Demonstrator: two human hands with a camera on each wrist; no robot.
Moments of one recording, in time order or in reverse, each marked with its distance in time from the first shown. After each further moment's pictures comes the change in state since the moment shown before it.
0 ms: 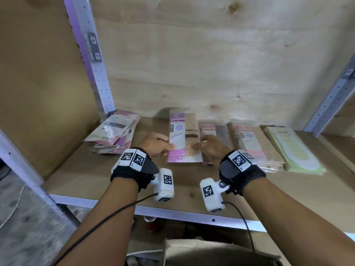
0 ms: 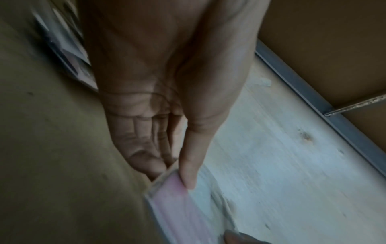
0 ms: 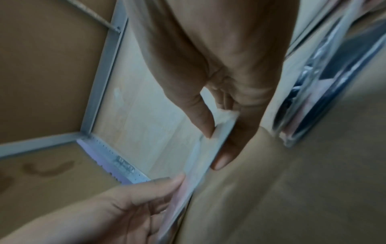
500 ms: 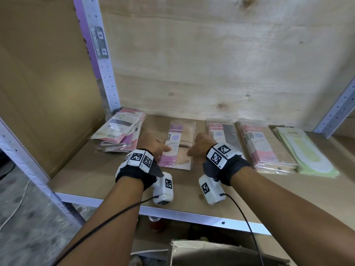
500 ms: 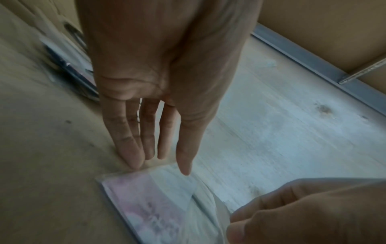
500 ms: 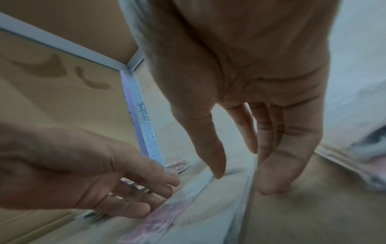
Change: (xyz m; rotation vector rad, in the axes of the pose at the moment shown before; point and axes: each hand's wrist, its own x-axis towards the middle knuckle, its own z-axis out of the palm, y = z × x) left_hand 0.009 -0.020 -0.019 0.230 0.199 -0.059; right_hand 0.012 -0.030 0.042 -0.752 -0.002 0.082
